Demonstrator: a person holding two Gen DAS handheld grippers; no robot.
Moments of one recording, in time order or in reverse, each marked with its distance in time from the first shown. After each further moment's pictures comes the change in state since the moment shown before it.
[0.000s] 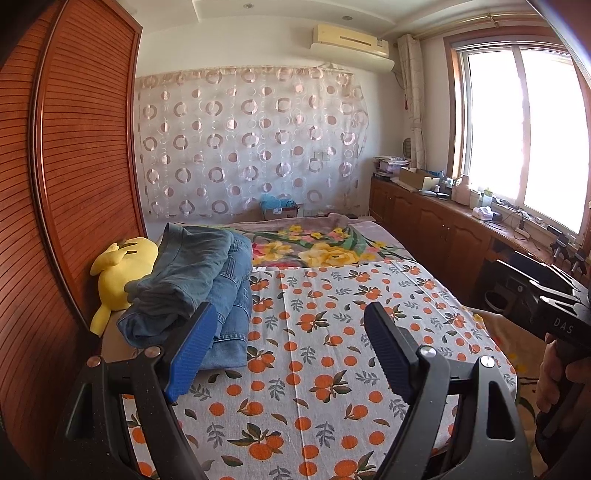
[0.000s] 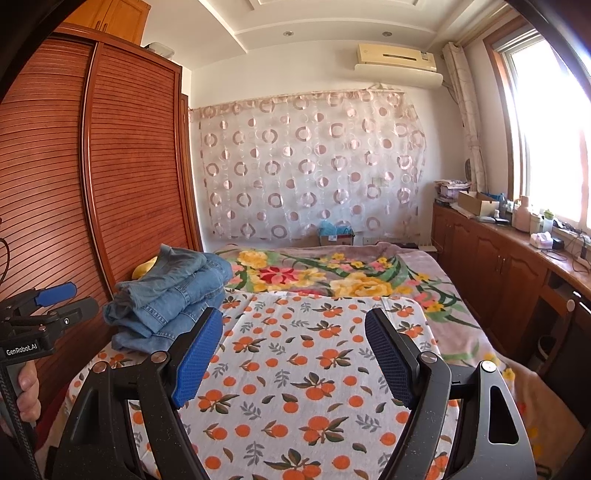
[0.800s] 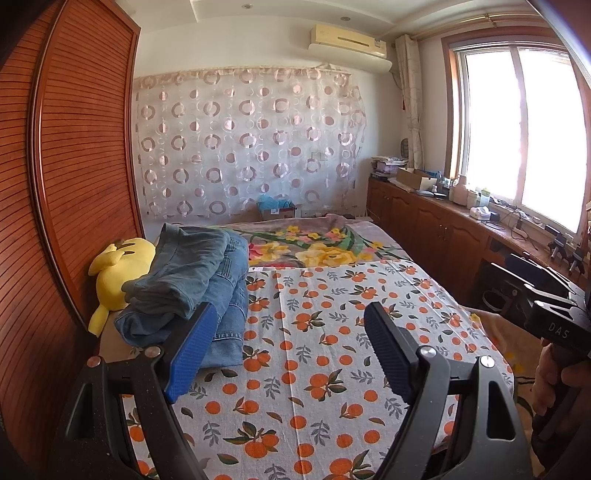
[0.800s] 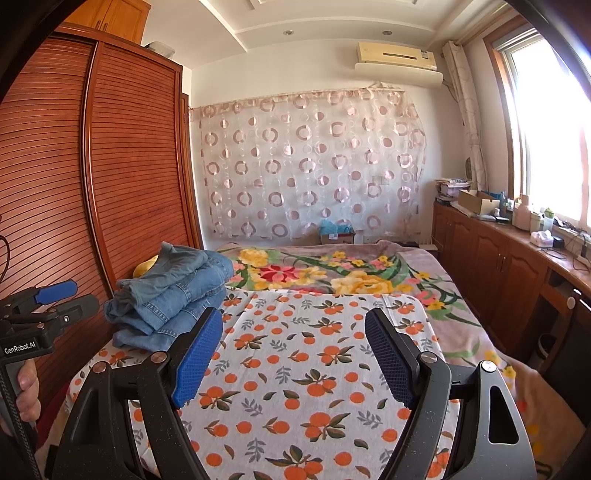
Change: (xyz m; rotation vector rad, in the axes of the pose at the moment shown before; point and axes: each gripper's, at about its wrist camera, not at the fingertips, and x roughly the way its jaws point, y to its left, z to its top) left arm 0.001 -0.003 -0.004 0.003 0.000 -0.005; right arm 0.000 -0.002 -0.004 -0.004 0.000 0.004
